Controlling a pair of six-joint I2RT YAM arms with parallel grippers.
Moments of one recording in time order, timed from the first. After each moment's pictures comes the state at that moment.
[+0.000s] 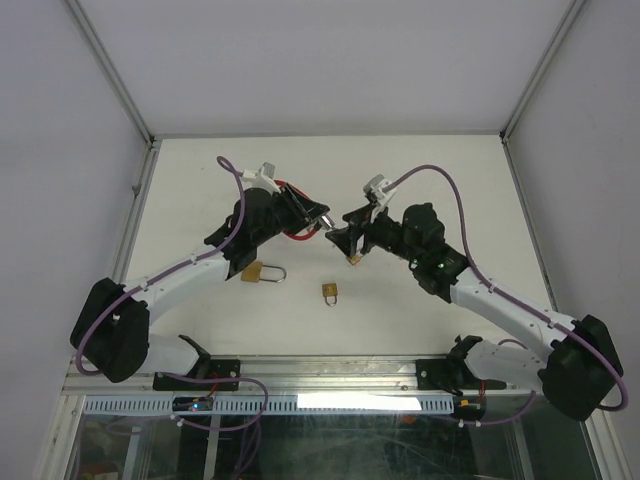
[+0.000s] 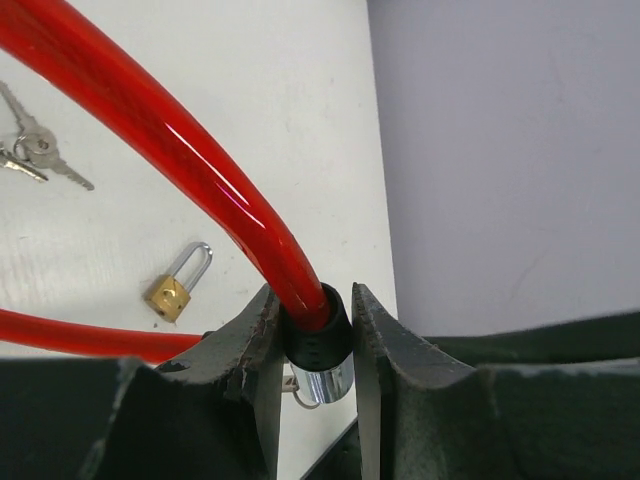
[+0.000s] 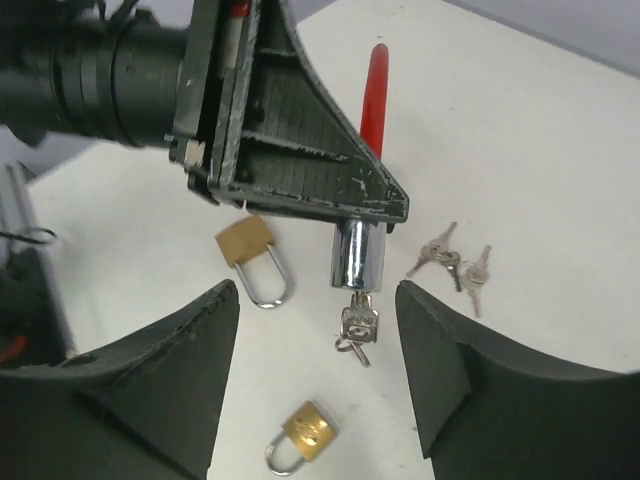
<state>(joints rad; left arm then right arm) -0.63 1.34 0.81 0.30 0.10 -1.07 0.68 1.10 0.72 0.26 -0.30 0.23</state>
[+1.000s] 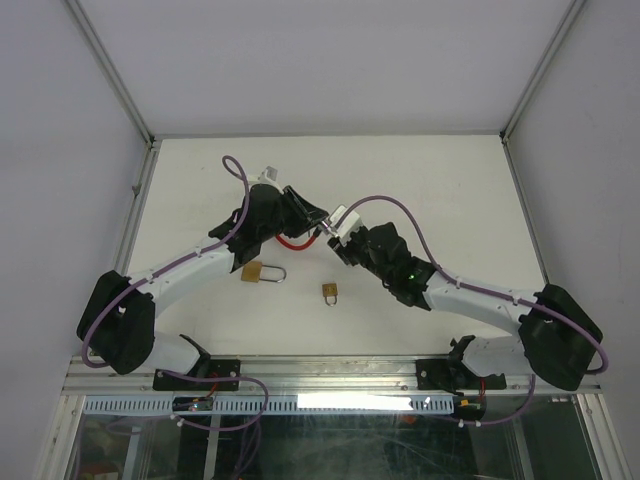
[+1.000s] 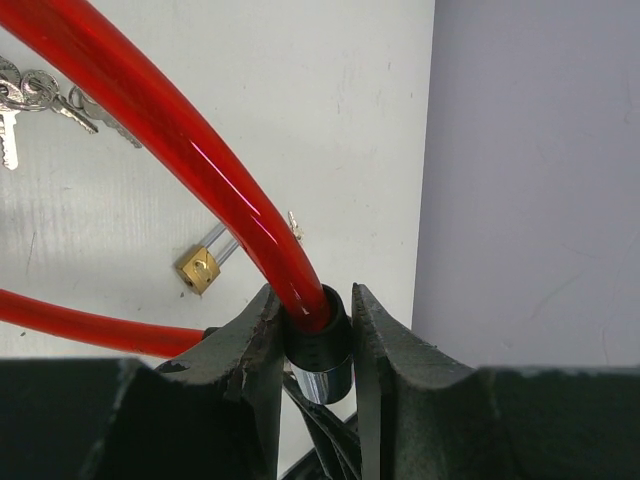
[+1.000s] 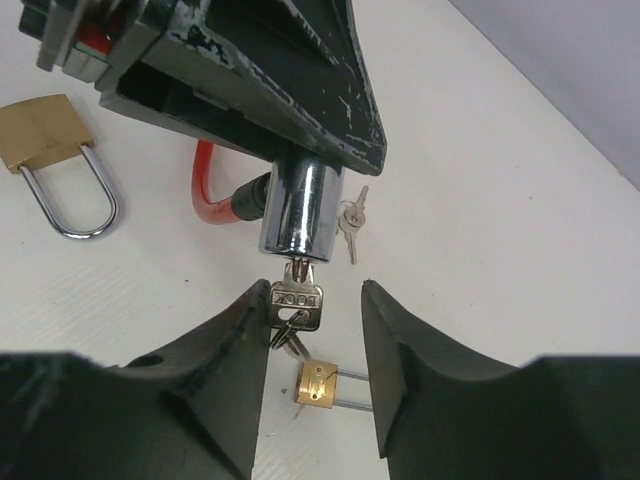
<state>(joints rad) -0.63 1.40 0.90 0.09 0.08 -1.13 0.89 1.26 0.65 0.32 0.14 -0.27</state>
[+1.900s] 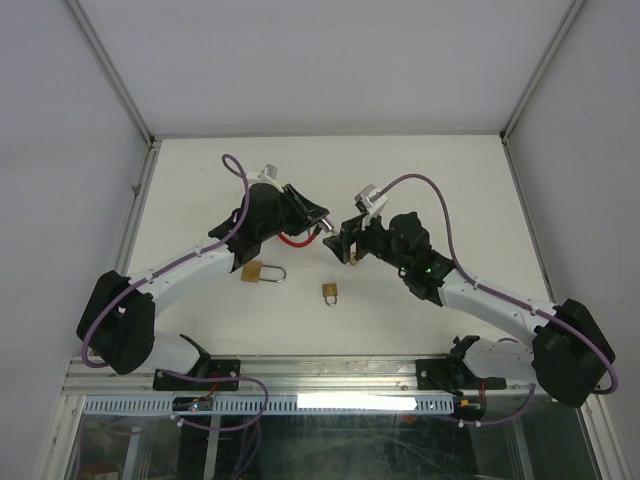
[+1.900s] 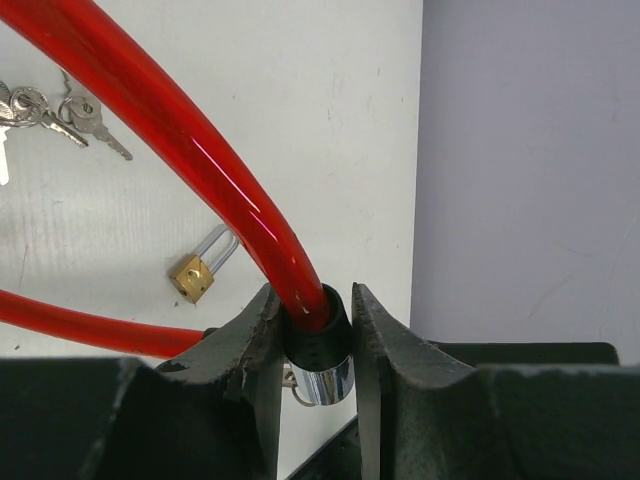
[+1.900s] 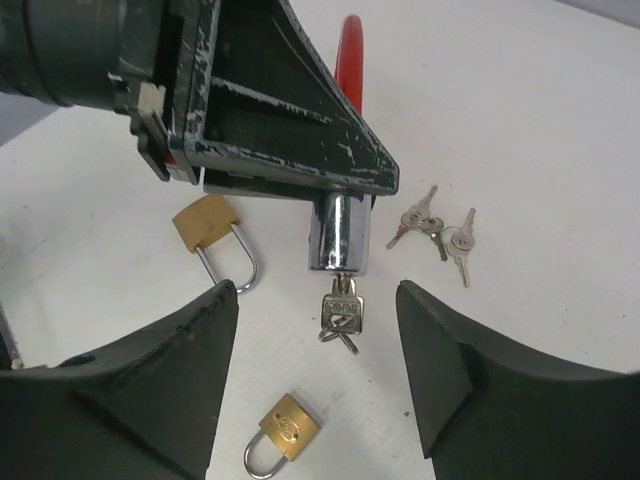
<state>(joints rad) -0.63 1.40 0.90 0.13 0.08 -1.12 0.76 1.19 0.64 0.35 -0.15 0.12</state>
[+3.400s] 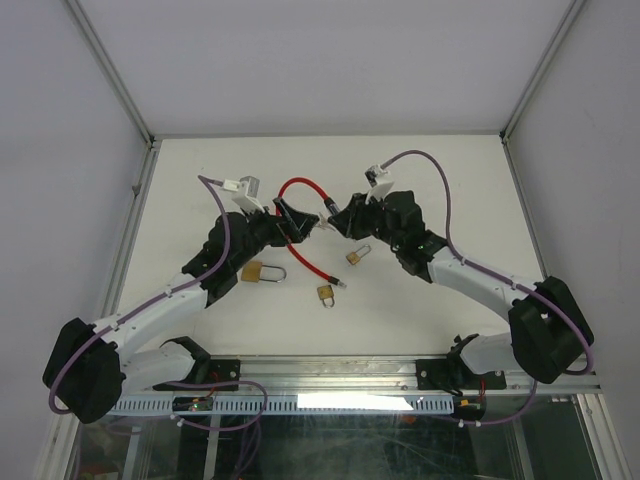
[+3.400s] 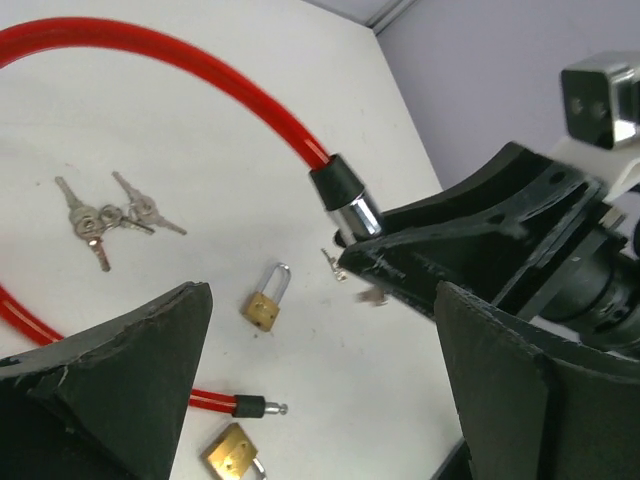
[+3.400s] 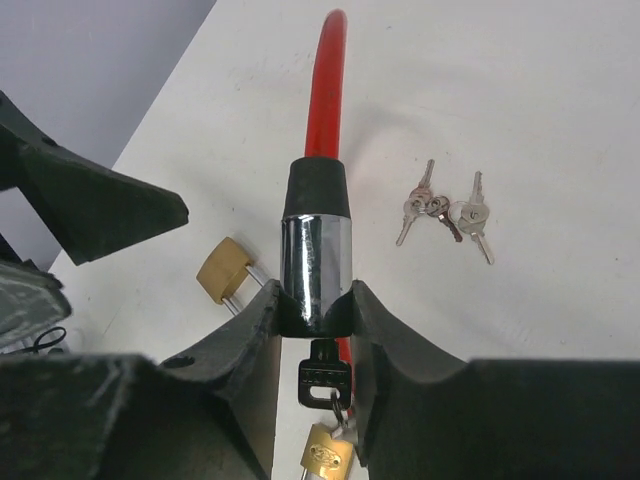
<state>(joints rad) -0.63 1.11 0.64 0.34 0.03 -0.76 0.66 1.34 0.78 0.28 -0.16 0.46</state>
